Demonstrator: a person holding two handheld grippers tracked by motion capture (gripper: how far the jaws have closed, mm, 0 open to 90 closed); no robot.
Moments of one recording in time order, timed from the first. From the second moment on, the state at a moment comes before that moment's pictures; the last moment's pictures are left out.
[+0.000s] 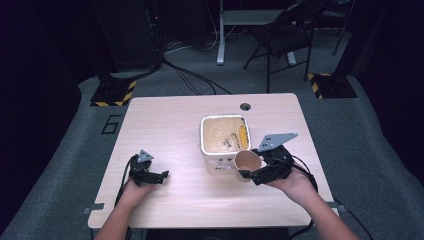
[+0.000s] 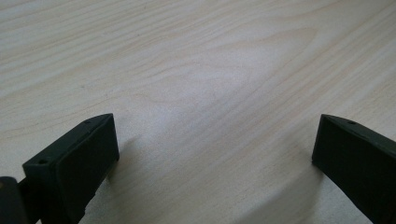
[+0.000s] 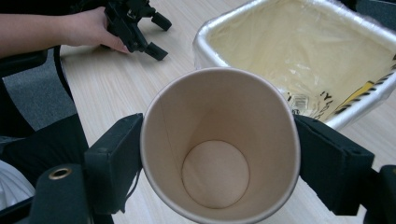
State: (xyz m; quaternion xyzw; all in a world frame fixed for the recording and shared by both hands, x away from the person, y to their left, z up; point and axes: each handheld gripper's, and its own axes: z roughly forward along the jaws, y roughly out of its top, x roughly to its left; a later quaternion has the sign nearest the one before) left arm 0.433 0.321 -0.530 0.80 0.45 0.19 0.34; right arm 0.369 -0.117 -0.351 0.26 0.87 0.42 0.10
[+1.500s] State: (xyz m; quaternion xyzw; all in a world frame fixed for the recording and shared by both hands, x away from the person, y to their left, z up) left arm 0.433 0.322 -0.530 0.81 0.45 0.19 0.34; right arm 0.416 -0.095 -0.299 0.26 0.86 0.41 0.14
